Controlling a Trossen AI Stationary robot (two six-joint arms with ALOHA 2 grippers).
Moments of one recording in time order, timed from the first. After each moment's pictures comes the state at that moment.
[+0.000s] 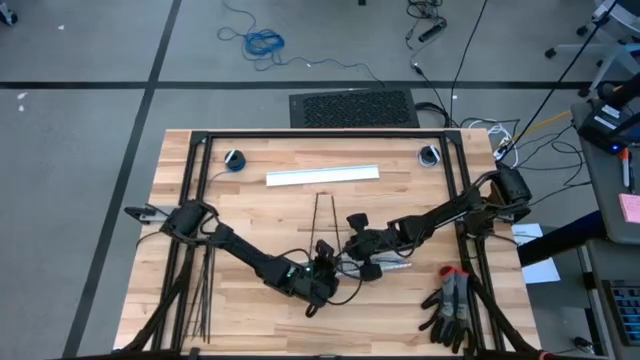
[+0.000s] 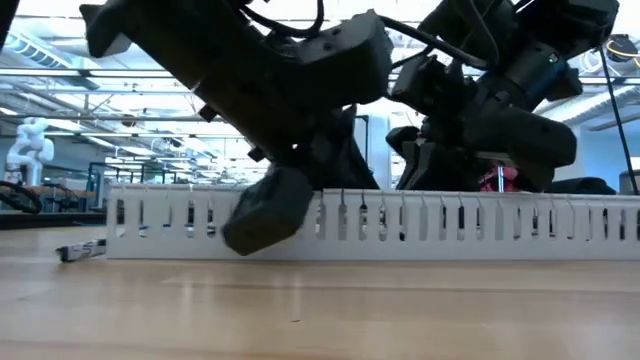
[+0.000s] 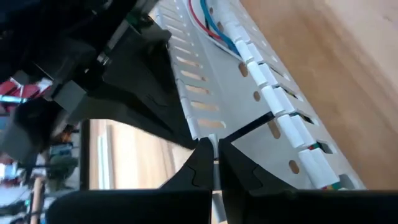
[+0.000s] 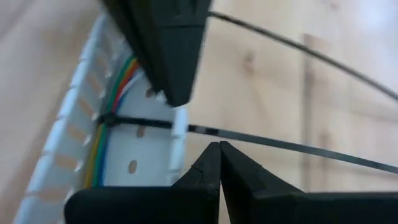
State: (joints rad) left arm -0.44 2.10 1.26 -0.01 -0.77 0.47; right arm 0.24 1.70 0.74 0.17 0.17 -0.12
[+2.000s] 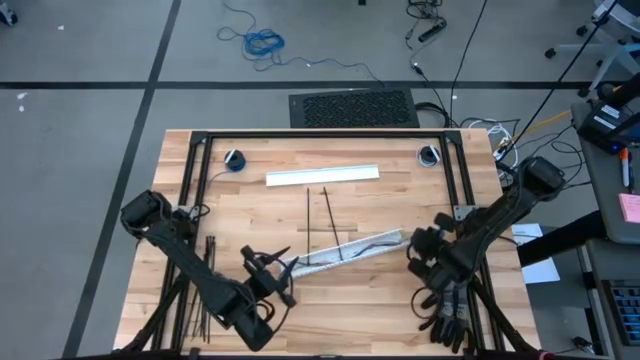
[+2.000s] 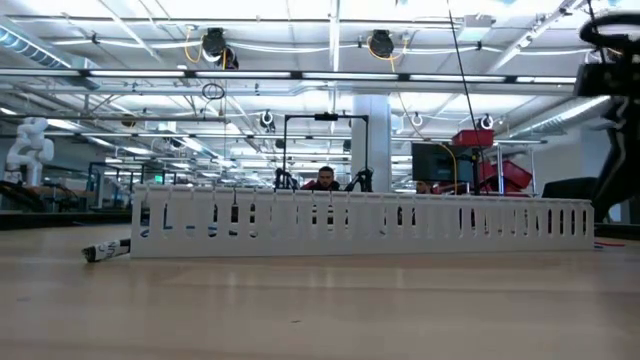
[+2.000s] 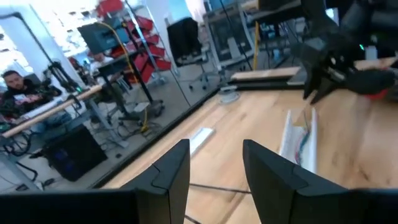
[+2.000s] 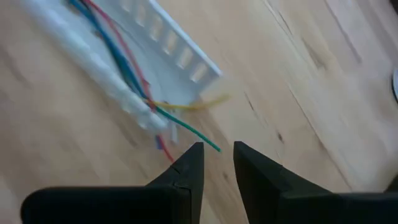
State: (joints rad) left arm -0.76 1.78 1.31 -0.75 -1.46 -0.91; right arm 0.77 1.36 0.63 -1.01 0.63 1.31
